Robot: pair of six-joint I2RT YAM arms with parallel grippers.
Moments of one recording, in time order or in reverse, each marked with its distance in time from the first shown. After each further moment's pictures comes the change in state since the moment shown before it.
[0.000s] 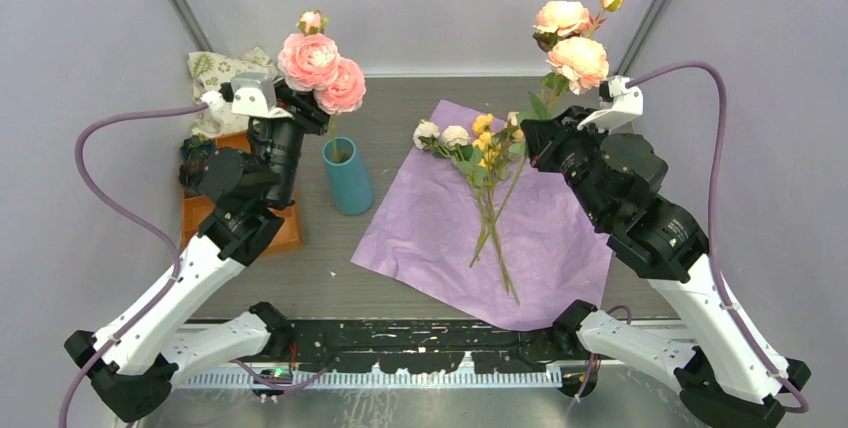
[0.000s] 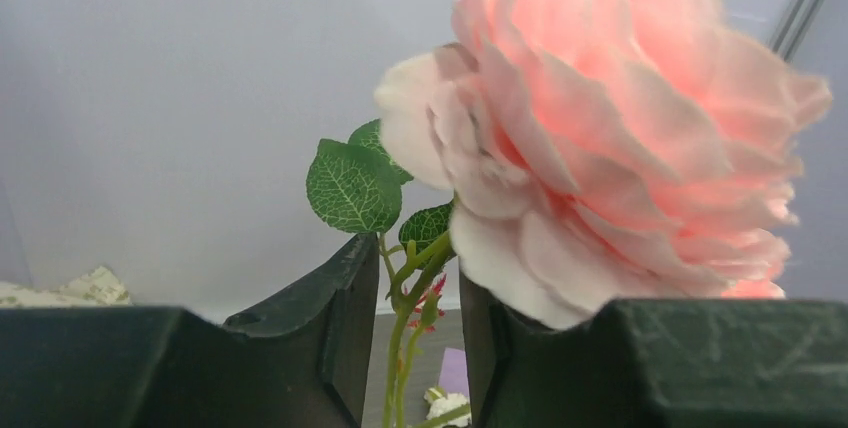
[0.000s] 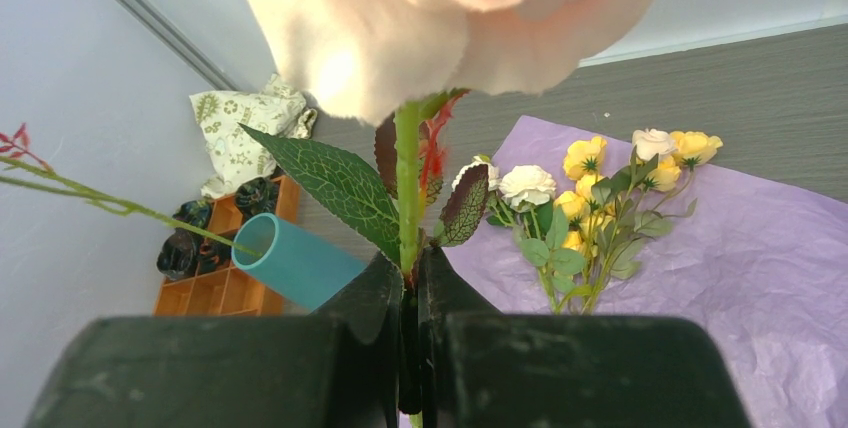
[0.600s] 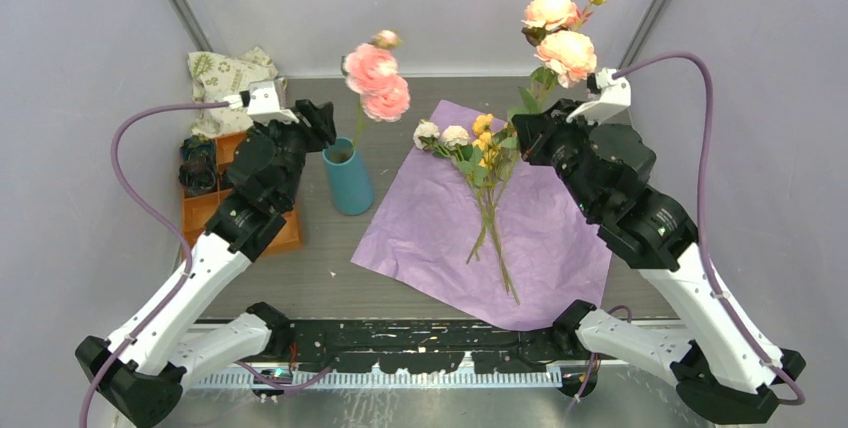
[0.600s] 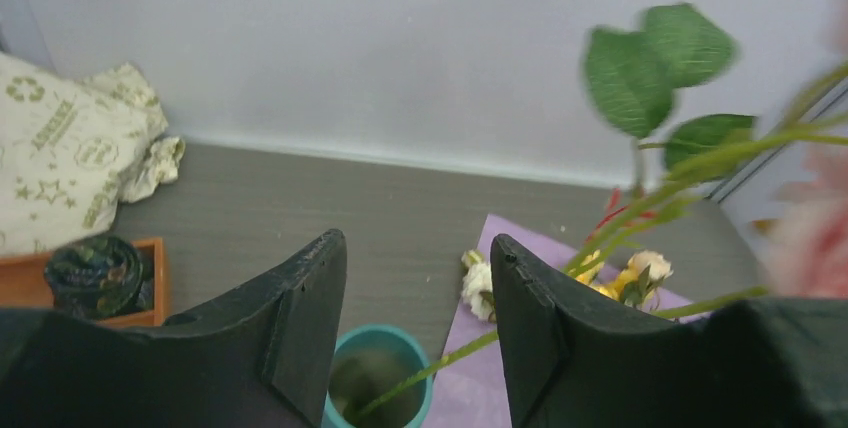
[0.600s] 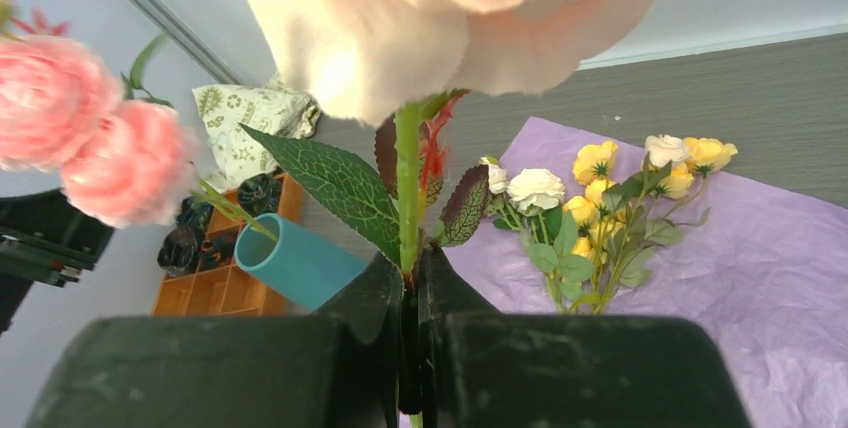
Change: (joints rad) left arm 0.147 0.002 -0.095 -0.266 -0.010 -0.272; right arm 0.000 0.039 0.006 0.024 -0.013 -0.009
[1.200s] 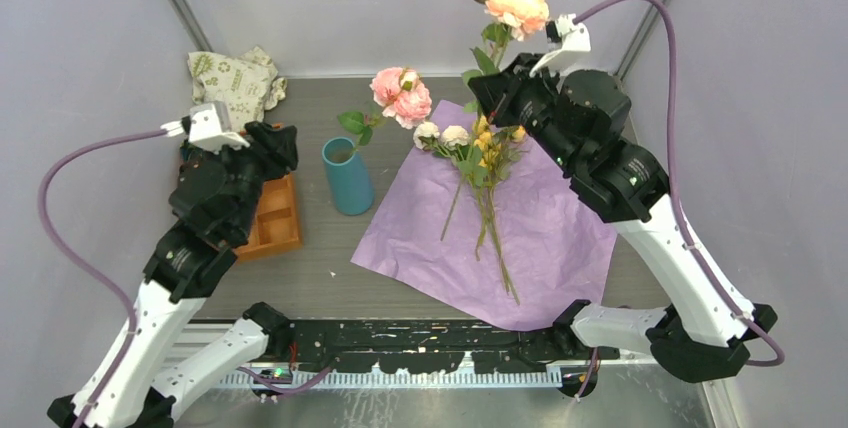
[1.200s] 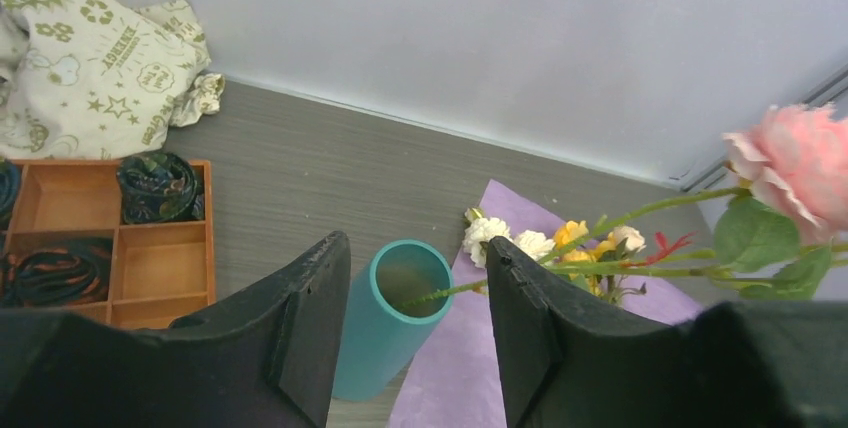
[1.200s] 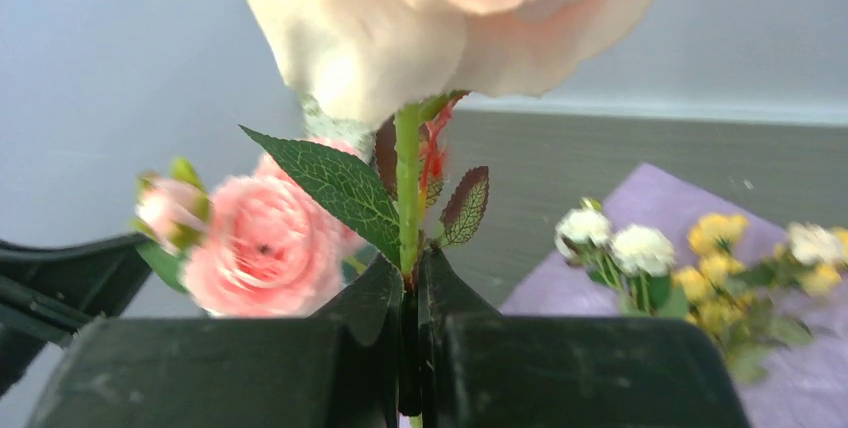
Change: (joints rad) left arm 0.010 -0.191 0.096 -0.429 -0.034 -0.140; right arm 0.000 0.236 0.237 0.036 -0.195 -0.027
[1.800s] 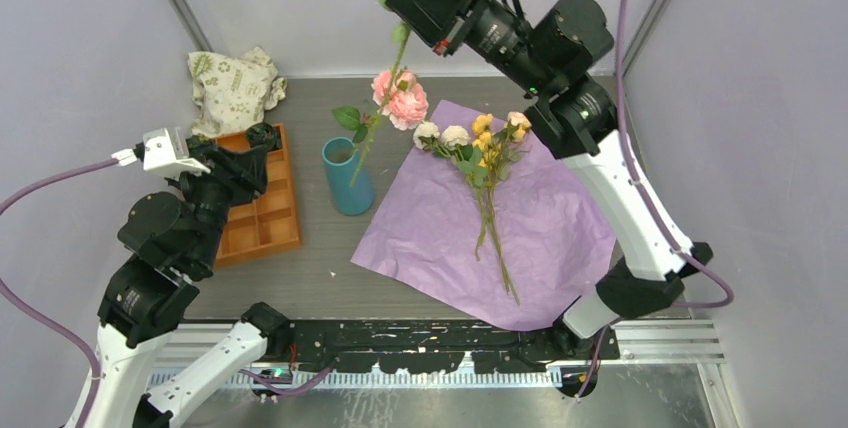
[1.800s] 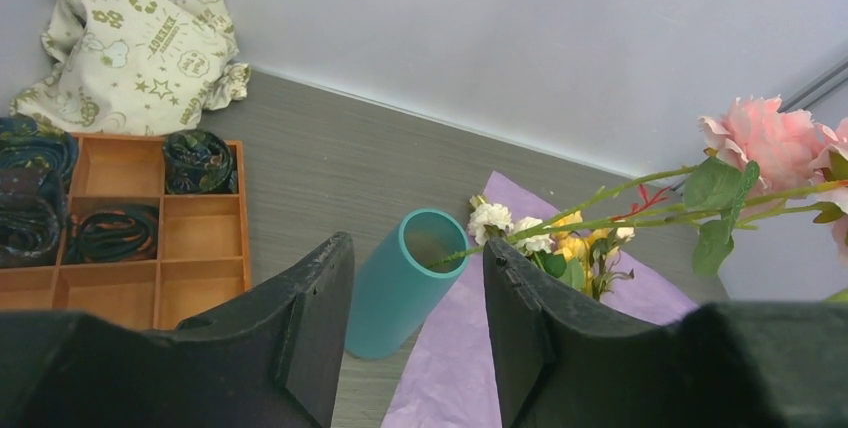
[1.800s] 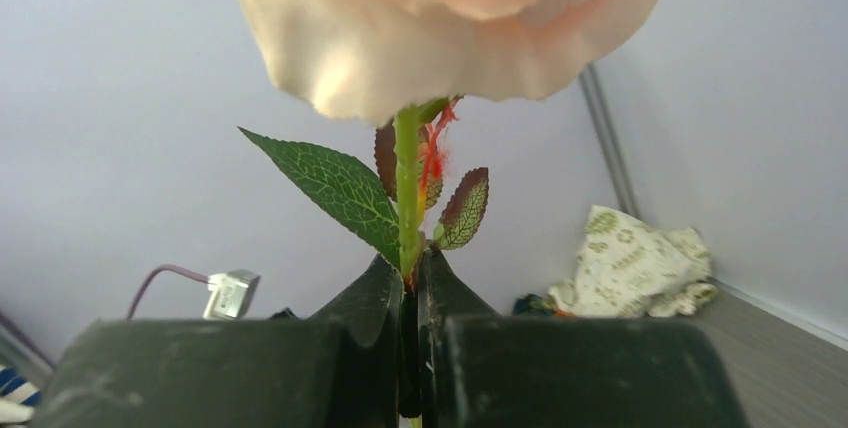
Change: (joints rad) left arm 0.002 -0.144 0.116 -0.272 -0.013 -0.045; right arm -0.001 0.375 0.492 0.346 -0.478 0.138
